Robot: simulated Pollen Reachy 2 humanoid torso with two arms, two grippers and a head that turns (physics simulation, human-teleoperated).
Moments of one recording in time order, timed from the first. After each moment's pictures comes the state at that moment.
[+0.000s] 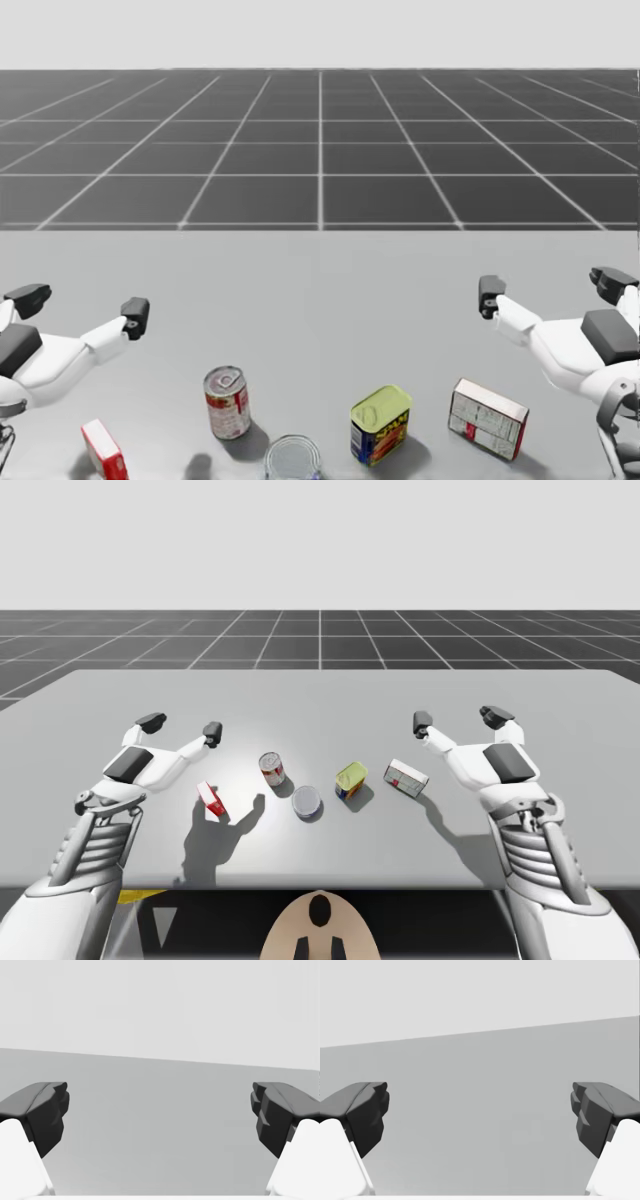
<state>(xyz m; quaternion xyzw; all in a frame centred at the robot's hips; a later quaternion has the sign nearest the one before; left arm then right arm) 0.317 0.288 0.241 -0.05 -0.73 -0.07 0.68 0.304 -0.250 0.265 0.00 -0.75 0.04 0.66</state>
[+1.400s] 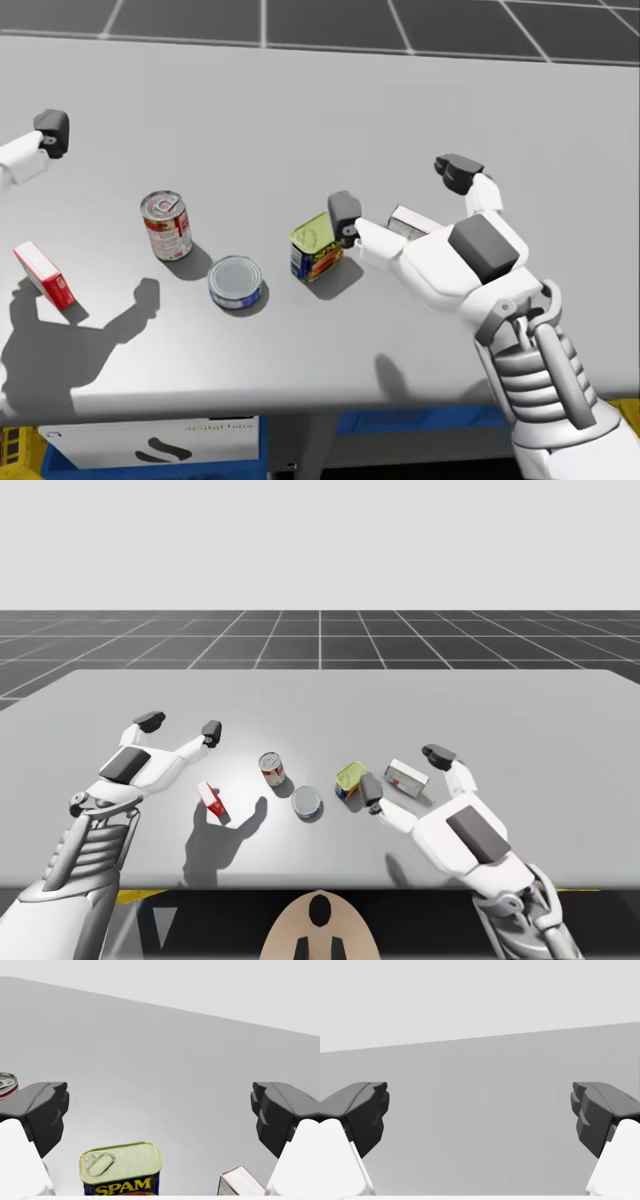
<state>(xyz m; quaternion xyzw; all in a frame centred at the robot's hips) 0.314 0.286 0.246 -0.06 -0.73 -0.07 0.68 0.228 -0.187 0.251 0.14 -0.71 0.16 0.67</state>
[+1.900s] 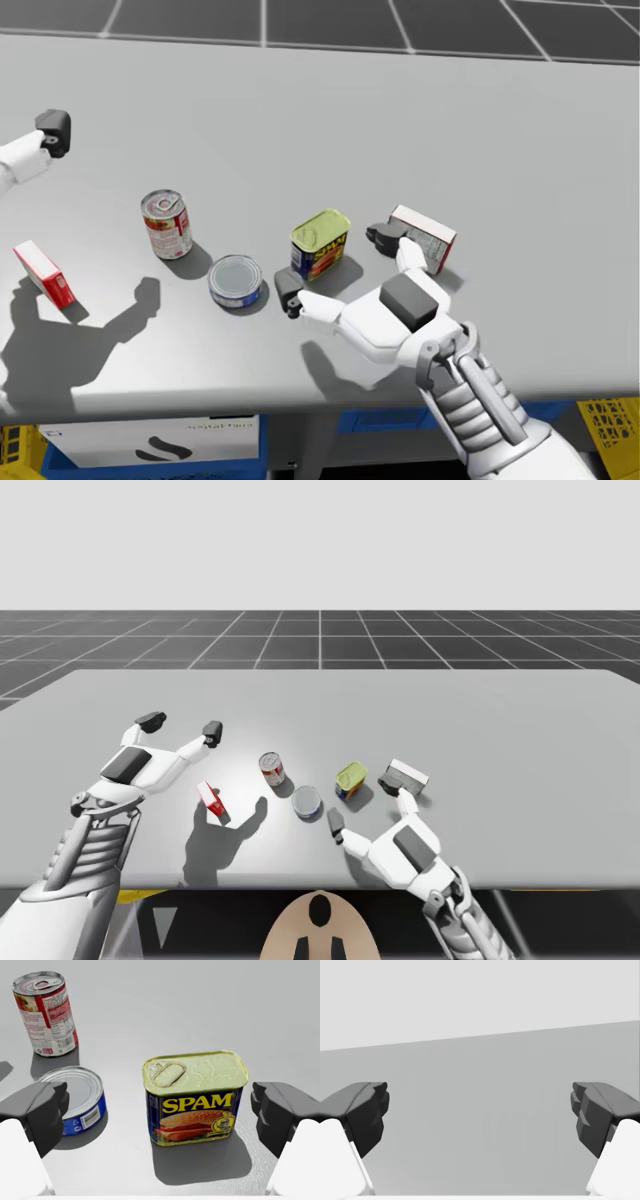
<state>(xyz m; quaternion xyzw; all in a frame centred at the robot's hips) 0.314 0.285 0.245 -0.06 -0.73 -0.07 0.68 0.229 -0.152 0.182 0.18 -0.63 0.20 0.73</state>
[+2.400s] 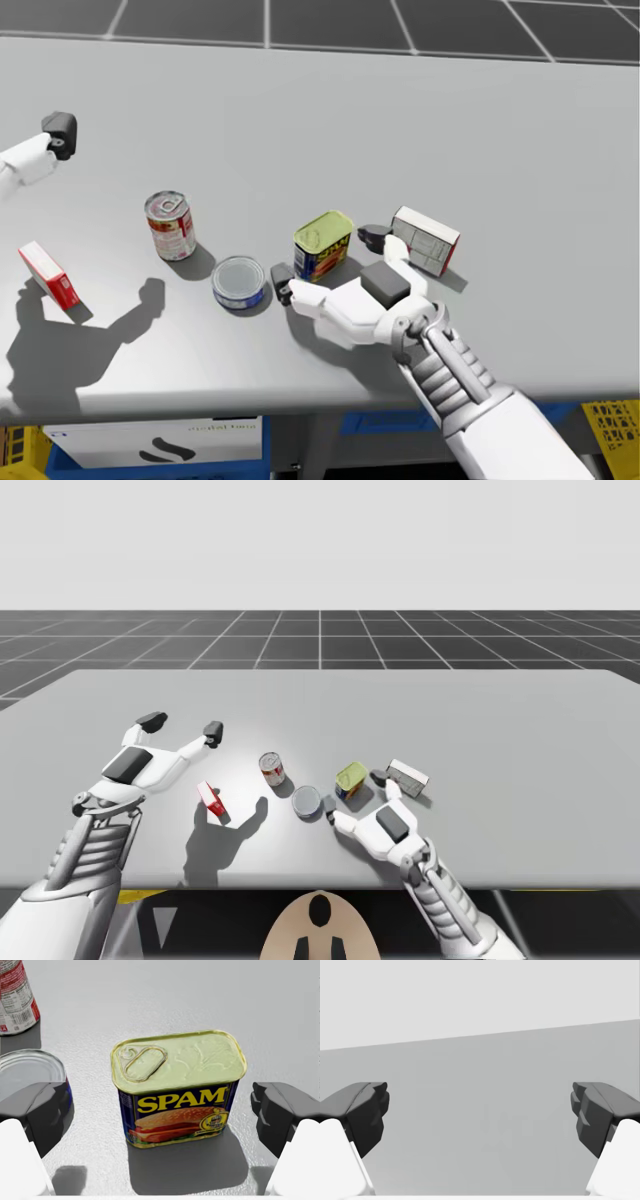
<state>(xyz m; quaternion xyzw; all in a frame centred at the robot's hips) 0.314 0.284 0.245 -0.06 -0.73 -0.07 0.68 0.265 -0.139 0.160 0.15 -0.60 0.20 0.76</state>
